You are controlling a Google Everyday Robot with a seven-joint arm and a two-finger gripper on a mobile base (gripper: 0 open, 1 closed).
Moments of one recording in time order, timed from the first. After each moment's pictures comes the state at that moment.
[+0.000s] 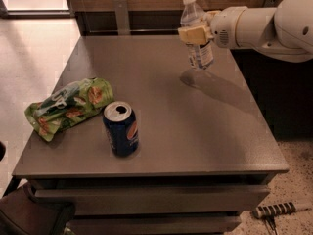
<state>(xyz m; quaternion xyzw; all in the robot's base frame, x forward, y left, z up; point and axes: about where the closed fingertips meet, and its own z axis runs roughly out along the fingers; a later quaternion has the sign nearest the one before) 0.694 -0.108 0.969 -0.38 0.70 0.17 0.58</state>
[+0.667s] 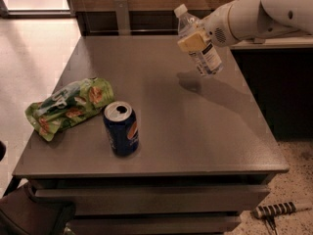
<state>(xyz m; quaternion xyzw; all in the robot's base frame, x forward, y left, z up) 0.680 -0.105 0.945 -0.43 0.76 0.10 0.47</state>
